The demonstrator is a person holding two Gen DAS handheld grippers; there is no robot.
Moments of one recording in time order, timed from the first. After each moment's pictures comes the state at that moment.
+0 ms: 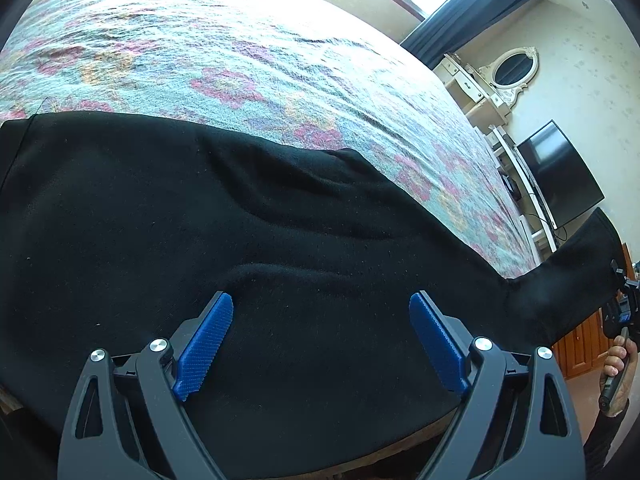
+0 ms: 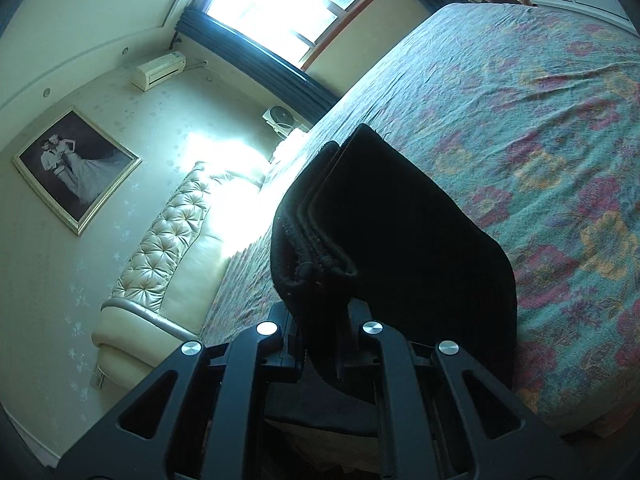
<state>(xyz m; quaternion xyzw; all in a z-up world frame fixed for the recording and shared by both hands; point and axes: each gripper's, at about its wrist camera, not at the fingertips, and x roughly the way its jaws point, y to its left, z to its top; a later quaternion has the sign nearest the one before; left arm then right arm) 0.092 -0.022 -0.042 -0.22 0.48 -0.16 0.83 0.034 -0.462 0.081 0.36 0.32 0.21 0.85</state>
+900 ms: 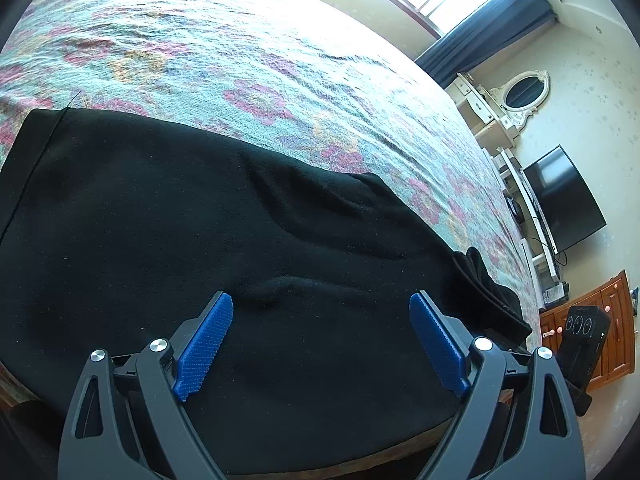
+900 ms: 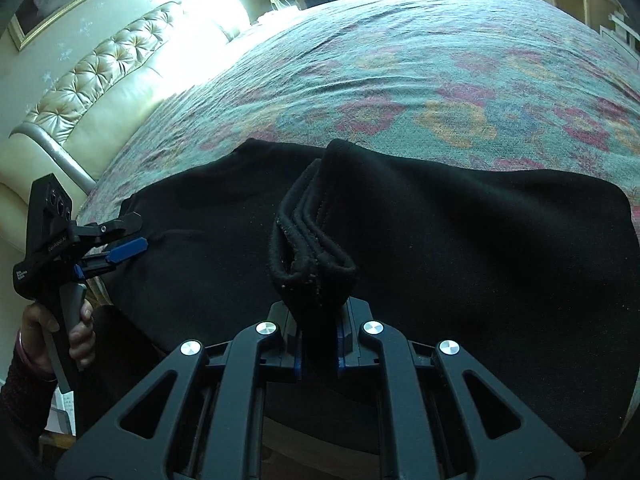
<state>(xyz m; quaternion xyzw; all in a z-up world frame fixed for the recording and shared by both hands) 0.082 0.000 -0.037 -0.25 0.47 -0.13 0.84 0.068 -0.261 -0.045 0.08 0.47 0.18 0.86</state>
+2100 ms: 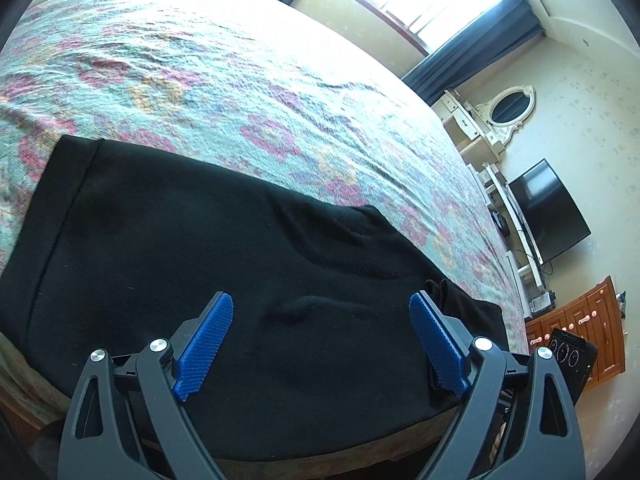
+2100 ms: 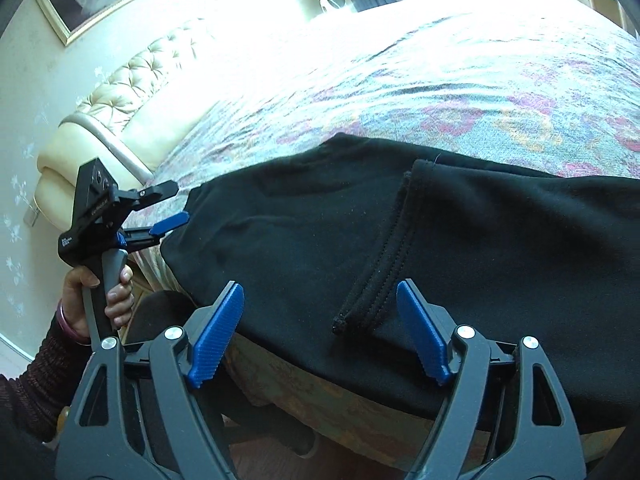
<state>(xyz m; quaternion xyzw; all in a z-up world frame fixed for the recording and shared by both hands) 0.070 0.052 -0.013 -0.27 0.43 -0.15 0.85 0.039 -0.241 -0.025 0.13 0.45 0.28 0.84</state>
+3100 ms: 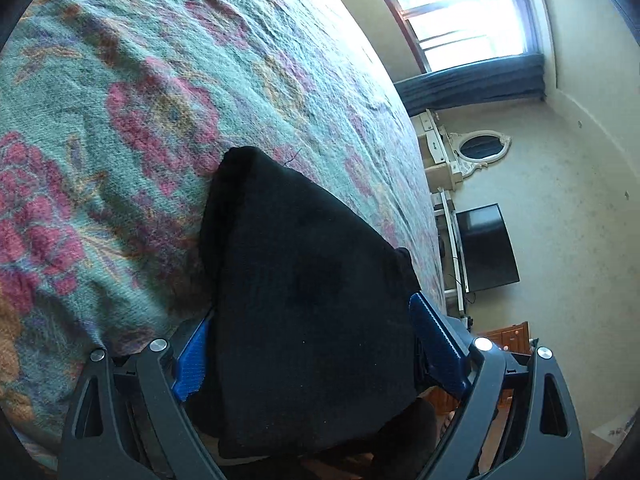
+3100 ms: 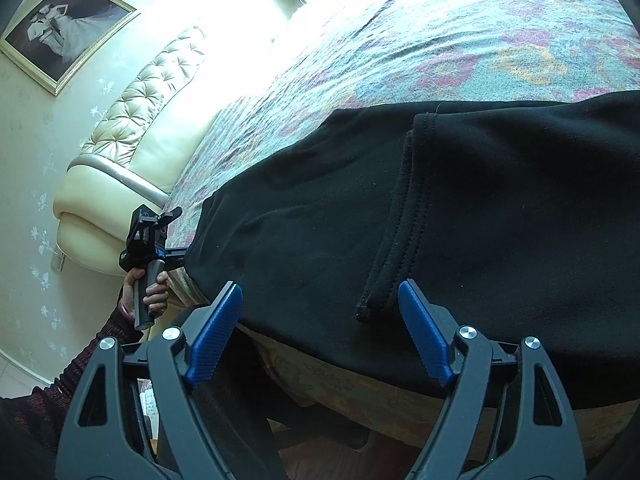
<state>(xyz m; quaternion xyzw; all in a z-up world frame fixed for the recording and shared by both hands) 0.093 0.217 -0.078 -0.43 0.45 -0.24 0.75 0.044 -0.241 -0.049 0.22 0.48 0.28 0.80</state>
